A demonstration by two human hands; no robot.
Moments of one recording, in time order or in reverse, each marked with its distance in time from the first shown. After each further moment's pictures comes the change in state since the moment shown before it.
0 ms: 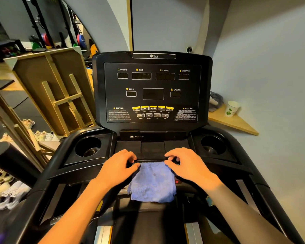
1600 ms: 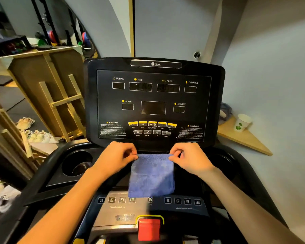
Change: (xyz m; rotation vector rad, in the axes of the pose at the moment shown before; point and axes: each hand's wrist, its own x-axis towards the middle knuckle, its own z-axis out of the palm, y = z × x) left_hand 0.110 -0.010 -0.027 -0.038 0.054 0.142; right_hand 0.104 0.034 -0.037 0.139 -0.071 0.097
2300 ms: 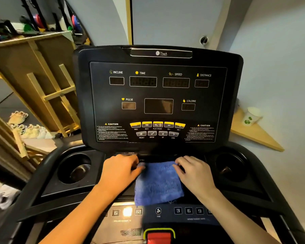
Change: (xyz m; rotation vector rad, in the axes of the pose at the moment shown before) left_hand -0.002 -0.016 0.039 0.437 0.141 -0.054; right_hand -0.005 0.029 0.070 -0.410 0.403 -0.192
